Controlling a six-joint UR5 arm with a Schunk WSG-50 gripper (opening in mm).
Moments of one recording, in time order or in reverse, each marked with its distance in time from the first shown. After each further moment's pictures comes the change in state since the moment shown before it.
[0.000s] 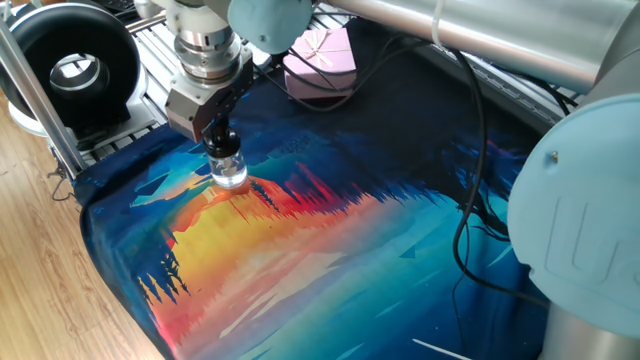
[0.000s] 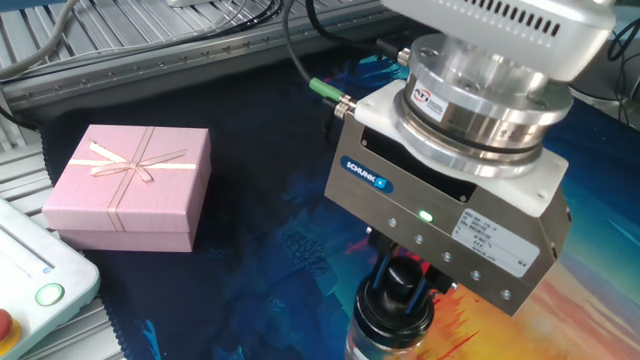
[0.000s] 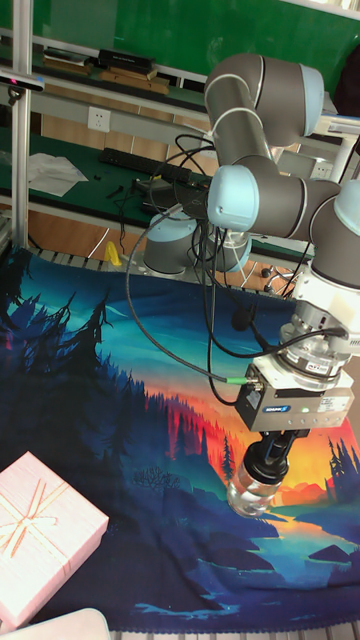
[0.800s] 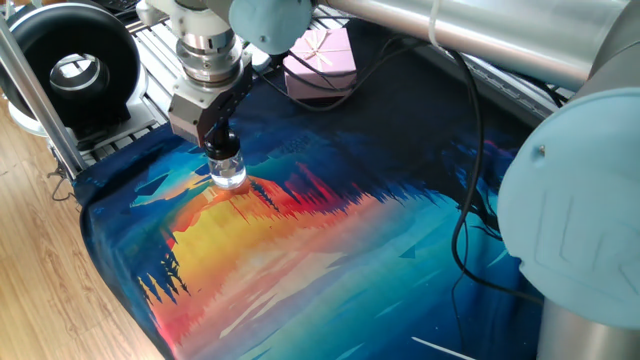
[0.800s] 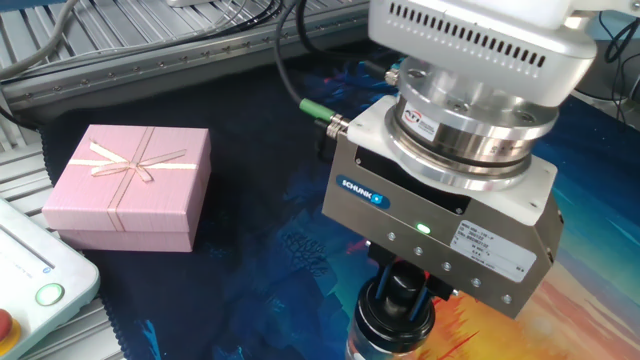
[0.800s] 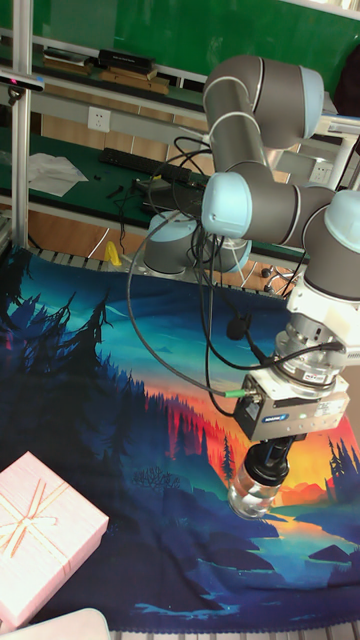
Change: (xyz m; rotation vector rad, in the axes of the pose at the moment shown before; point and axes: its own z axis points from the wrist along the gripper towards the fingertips) arm 0.005 0.005 0.009 -0.059 0.030 -0.106
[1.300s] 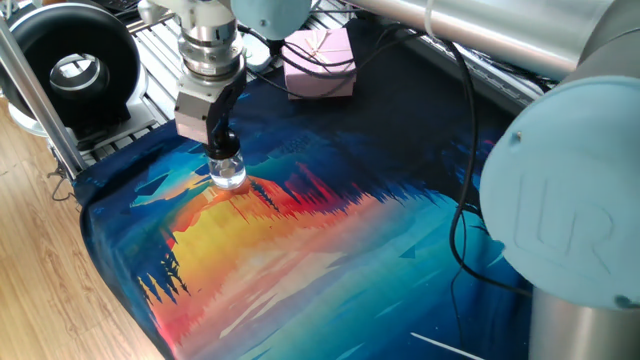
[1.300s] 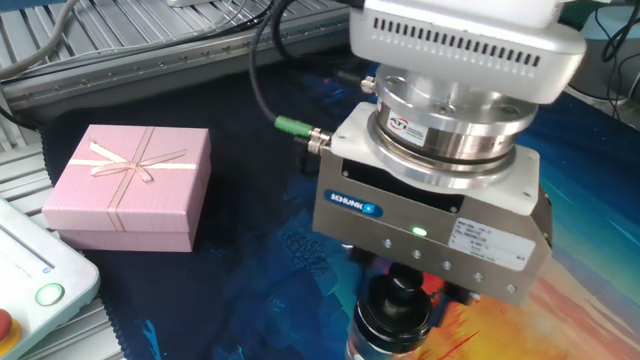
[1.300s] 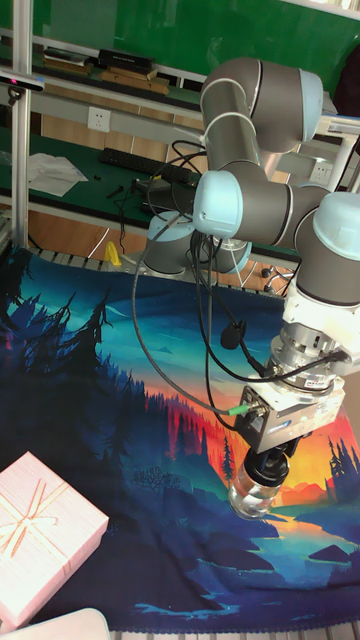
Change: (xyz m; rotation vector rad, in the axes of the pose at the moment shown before) arm -0.006 -0.003 -0.001 -0.042 -0.001 -0.144
